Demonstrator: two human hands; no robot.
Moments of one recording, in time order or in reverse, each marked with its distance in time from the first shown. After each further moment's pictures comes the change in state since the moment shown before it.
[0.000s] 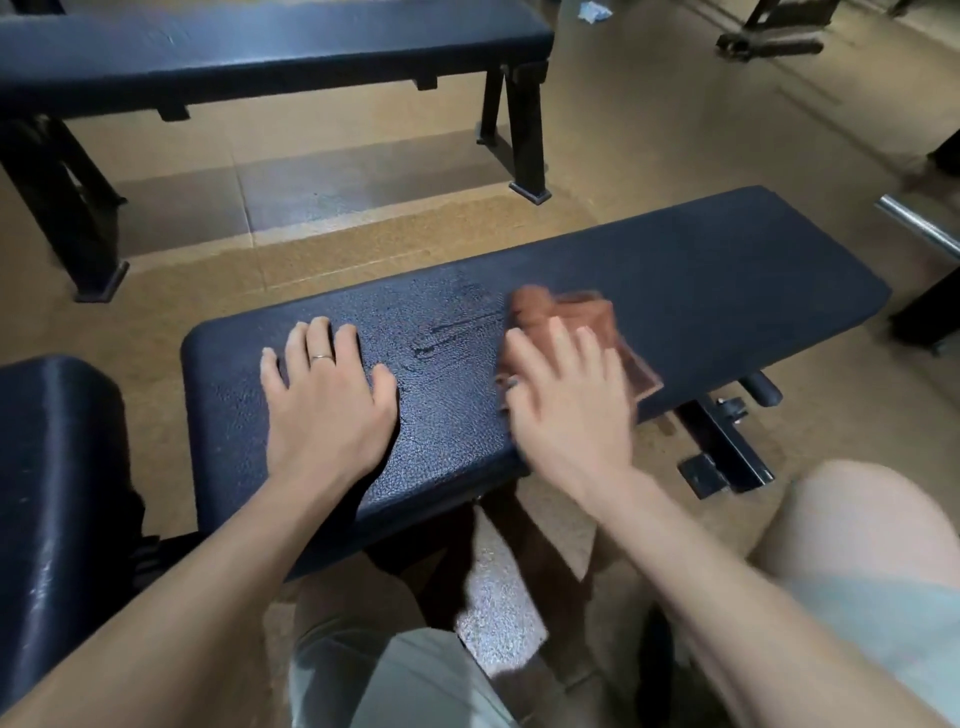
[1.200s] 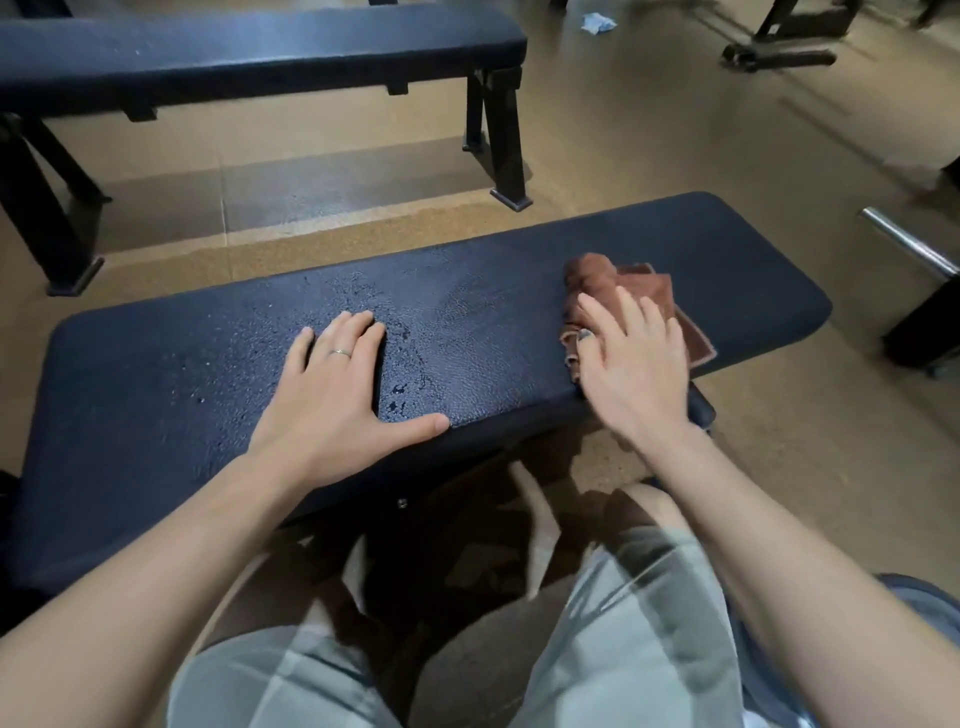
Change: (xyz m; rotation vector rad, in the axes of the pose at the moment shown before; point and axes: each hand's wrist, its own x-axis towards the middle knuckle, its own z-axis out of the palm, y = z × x) left_hand -0.007 0.108 0.017 -0.003 -0.163 0.275; right_hand 0.054 0.189 -0.013 0.011 0.065 0.067
